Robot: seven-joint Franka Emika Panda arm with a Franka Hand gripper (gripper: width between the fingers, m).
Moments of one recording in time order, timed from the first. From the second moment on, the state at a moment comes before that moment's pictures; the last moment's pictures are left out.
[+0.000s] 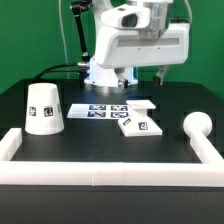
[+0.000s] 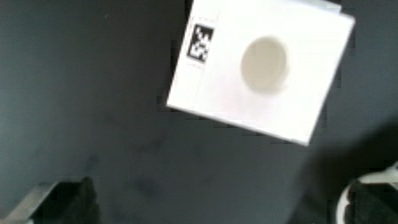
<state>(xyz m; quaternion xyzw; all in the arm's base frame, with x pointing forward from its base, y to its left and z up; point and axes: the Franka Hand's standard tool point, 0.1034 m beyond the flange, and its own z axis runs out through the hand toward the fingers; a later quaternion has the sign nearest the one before) 0.446 0.044 0.100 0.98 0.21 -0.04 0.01</state>
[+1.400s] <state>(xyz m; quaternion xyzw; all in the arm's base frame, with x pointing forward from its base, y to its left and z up) 0.427 0.046 0.068 0.99 0.12 -0.05 -0.02</state>
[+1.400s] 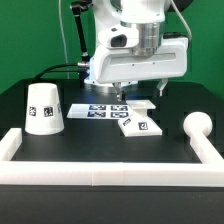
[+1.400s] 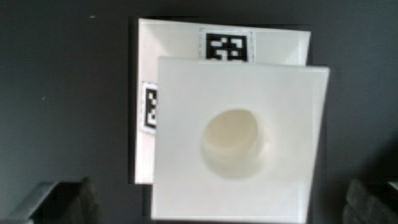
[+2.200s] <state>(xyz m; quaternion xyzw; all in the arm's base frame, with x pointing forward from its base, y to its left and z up) 0.419 0.047 0.046 0.99 0.12 -0.06 -0.02</state>
